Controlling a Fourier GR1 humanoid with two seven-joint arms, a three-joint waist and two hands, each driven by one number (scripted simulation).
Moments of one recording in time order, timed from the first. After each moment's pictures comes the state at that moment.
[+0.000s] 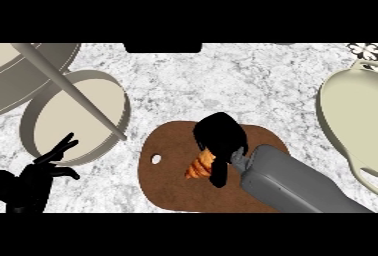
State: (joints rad) left arm 0.17 0.35 -0.02 -1.55 0.20 0.17 0.06; right arm -0.74 -0.33 0.88 -1.38 0.49 0.27 0.56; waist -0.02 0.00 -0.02
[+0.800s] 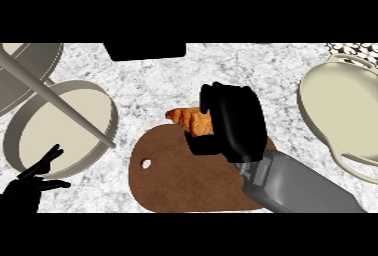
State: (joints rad) left arm 0.26 0.33 0.05 -1.59 0.25 0.17 0.07; right arm -0.73 -0.30 0.73 -1.64 0.88 -0.12 0.94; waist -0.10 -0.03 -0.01
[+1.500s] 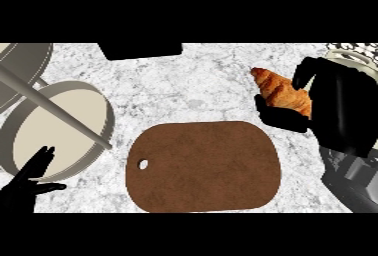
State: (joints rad) left arm 0.29 0.31 0.07 -1.62 0.24 0.18 0.05; right arm -0.56 -0.58 0.46 -1.83 0.93 -0.15 0.98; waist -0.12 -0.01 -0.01
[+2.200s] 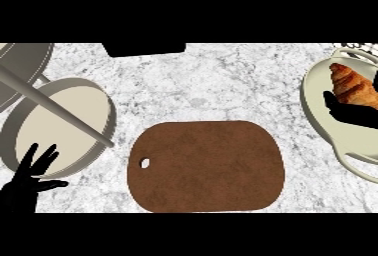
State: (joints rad) left arm 0.27 0.29 0.08 -1.63 0.23 0.18 0.05; right arm -0.32 -0.79 0.18 -1.76 0.71 -0.28 0.71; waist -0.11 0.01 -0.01
